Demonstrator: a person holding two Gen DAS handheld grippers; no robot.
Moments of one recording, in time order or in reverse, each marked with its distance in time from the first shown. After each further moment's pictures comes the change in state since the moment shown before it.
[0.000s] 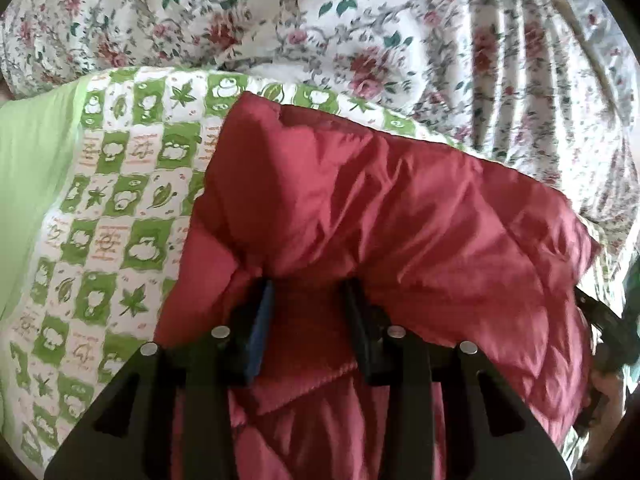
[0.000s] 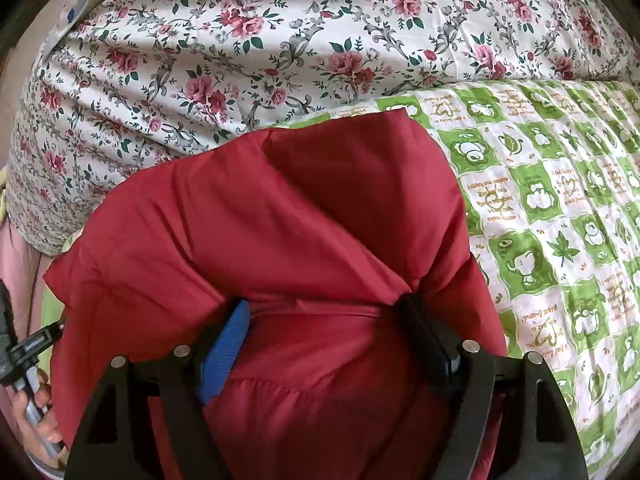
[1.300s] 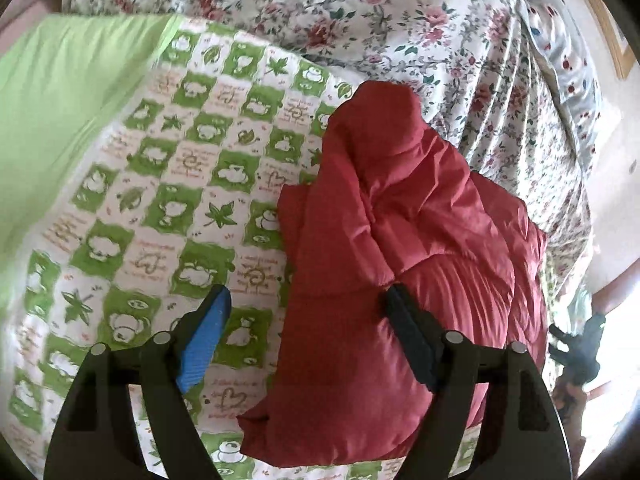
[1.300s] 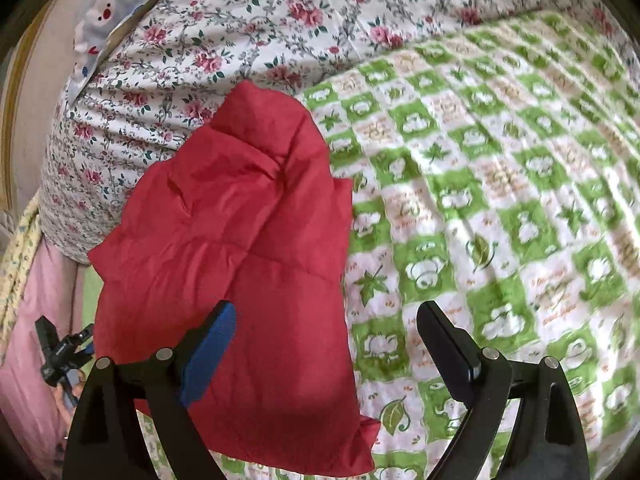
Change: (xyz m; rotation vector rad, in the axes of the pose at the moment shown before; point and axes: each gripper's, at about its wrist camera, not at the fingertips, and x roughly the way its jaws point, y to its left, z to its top) left arm -0.061 0.099 -0.061 -0.176 -0.001 -0.205; right arm -0.096 -0.086 -0.070 0.147 0.046 0.118
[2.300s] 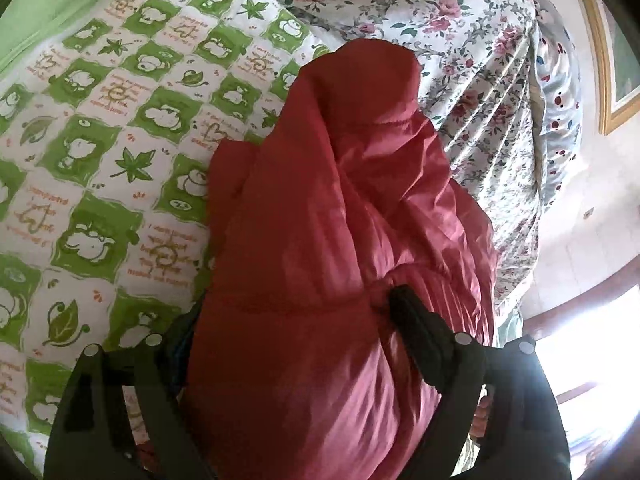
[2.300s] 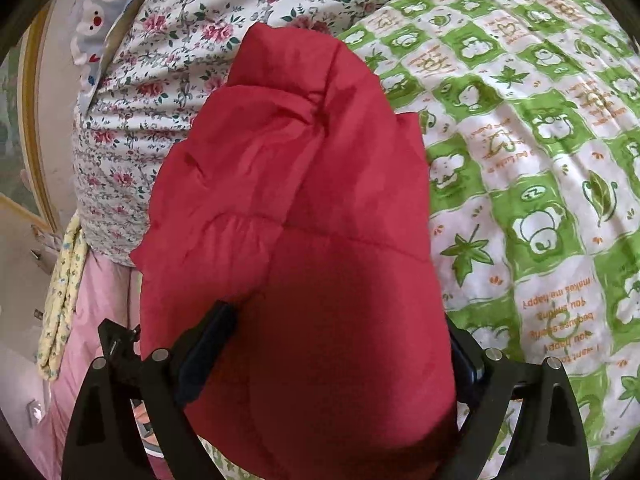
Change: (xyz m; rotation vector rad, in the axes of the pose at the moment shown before) left arm 0.050 -0.002 -0.006 -0.147 0.065 -0.251; right arm 0.052 0.014 -0.001 0.095 0.097 0.228
